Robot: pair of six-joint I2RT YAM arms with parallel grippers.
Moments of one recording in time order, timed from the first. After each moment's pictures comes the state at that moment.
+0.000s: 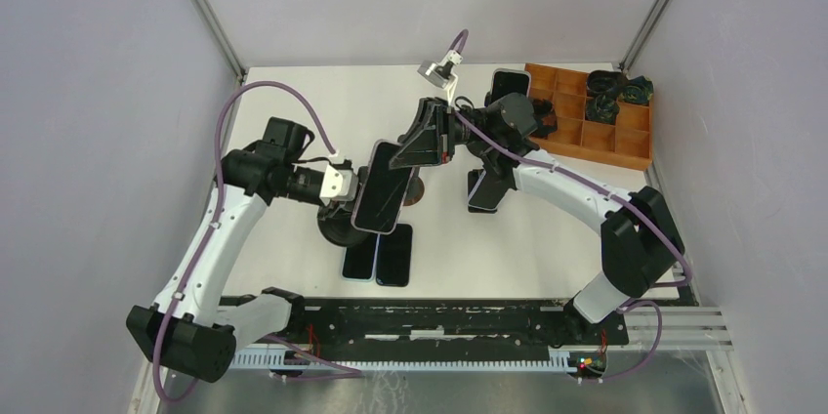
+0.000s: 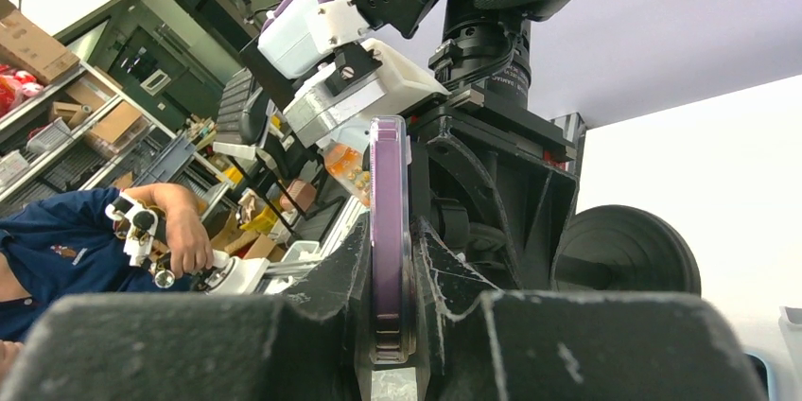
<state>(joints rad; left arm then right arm) -0.27 1.11 1.19 -1.22 1.12 1.33 0.65 1.60 1.20 0.97 -1.13 1.15</state>
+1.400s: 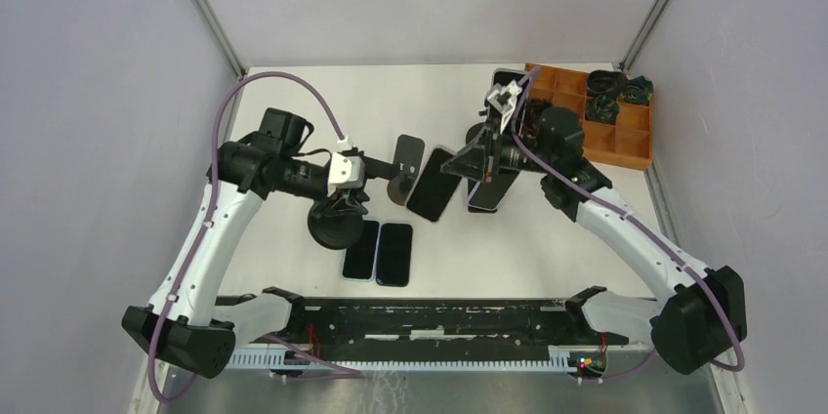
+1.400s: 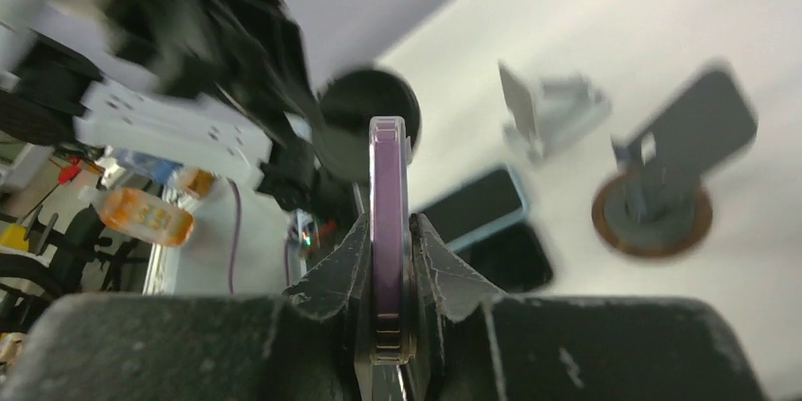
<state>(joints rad) -0.30 1.13 1.31 -1.30 0.97 1.14 0.46 1.19 0.94 0.22 -0.87 0.54</state>
